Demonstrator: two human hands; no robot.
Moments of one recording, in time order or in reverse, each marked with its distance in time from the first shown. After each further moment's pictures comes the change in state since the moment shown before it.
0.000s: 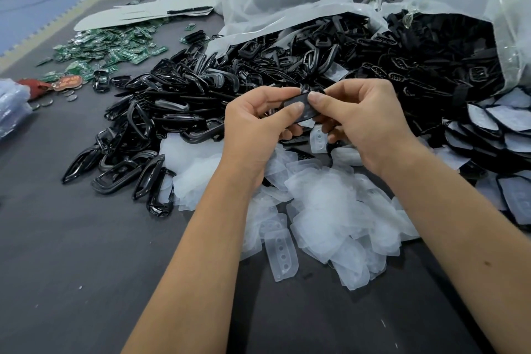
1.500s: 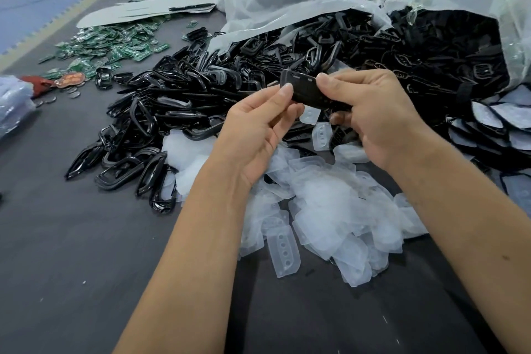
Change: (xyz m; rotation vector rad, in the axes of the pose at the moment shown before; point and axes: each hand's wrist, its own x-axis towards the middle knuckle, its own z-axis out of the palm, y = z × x) left_hand 0.004 0.007 -0.007 -0.393 -0.023 -0.312; right_hand 0.000 -0.014 -0.001 0.050 -0.046 0.015
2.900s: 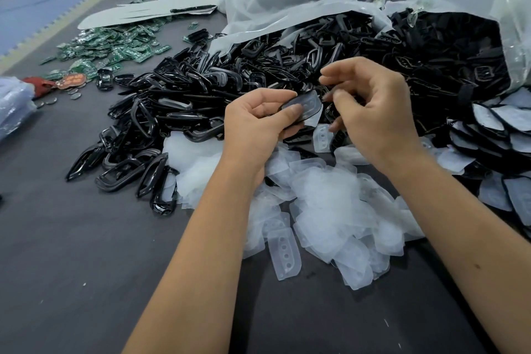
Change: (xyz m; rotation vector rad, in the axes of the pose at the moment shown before) left_hand 0.001 -0.011 0.001 0.305 0.090 0.236; right_hand -0.002 0.017 -0.006 -0.374 0.129 -0.425
